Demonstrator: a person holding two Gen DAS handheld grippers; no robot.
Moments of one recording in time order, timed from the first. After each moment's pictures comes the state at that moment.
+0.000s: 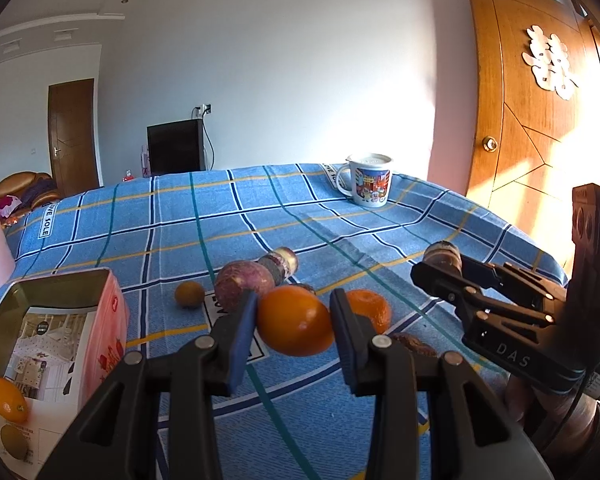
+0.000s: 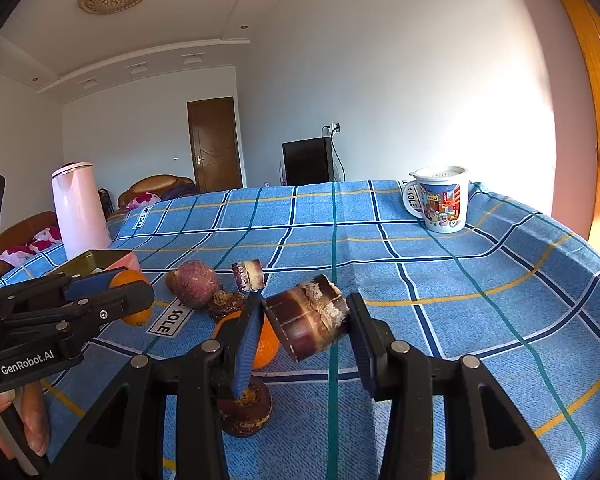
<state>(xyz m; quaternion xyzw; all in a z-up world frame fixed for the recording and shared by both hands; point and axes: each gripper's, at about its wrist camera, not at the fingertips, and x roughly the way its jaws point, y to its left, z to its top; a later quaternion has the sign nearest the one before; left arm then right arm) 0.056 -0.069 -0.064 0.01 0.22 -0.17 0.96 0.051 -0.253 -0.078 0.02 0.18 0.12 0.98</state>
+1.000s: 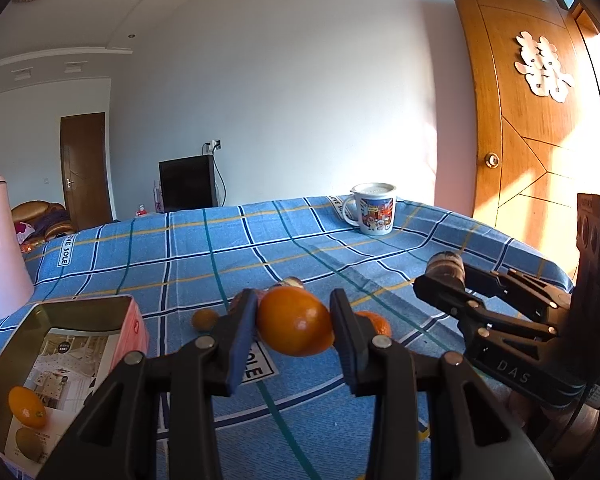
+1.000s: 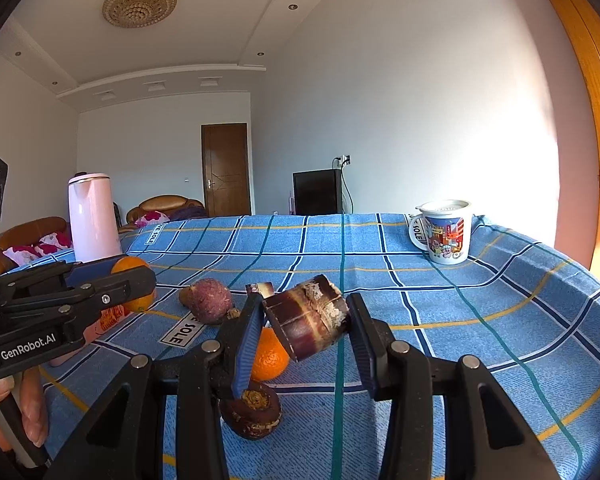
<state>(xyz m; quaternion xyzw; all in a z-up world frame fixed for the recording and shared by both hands) 0.035 -0.069 -0.056 0.03 0.16 -0.15 0.98 0.033 -0.250 -0.076 0.00 0.12 0.13 0.98</state>
